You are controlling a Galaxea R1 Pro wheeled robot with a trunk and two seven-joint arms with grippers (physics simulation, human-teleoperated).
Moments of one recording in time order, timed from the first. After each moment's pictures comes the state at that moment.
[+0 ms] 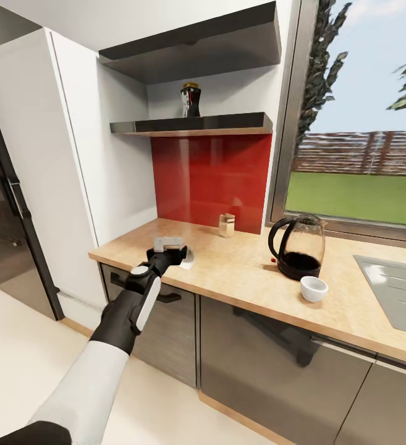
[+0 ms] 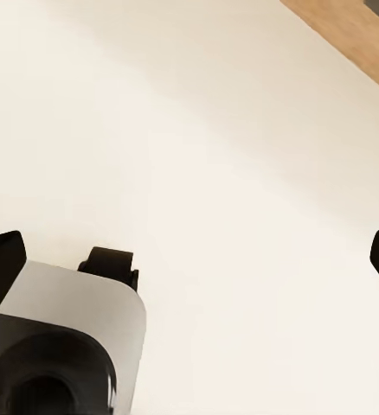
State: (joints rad) left arm -0.80 -0.17 -0.12 -1.07 0.06 0.38 0.07; right arm -0.16 -0.11 0.00 0.01 0.20 -0.28 0.00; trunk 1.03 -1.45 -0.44
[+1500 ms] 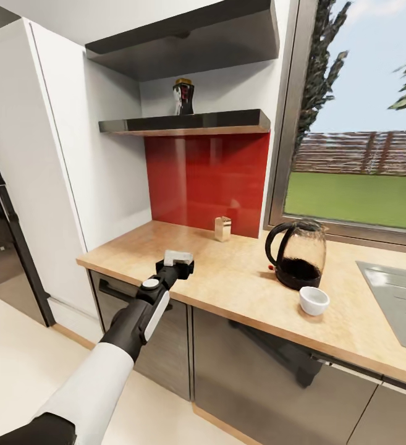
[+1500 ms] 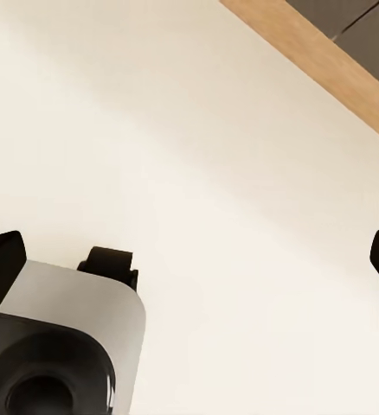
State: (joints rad) left arm -0.80 -0.17 -0.20 -0.89 0.06 0.28 0.07; right arm -0.16 -0.11 0.00 0.01 0.21 -0.28 0.00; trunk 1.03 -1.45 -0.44
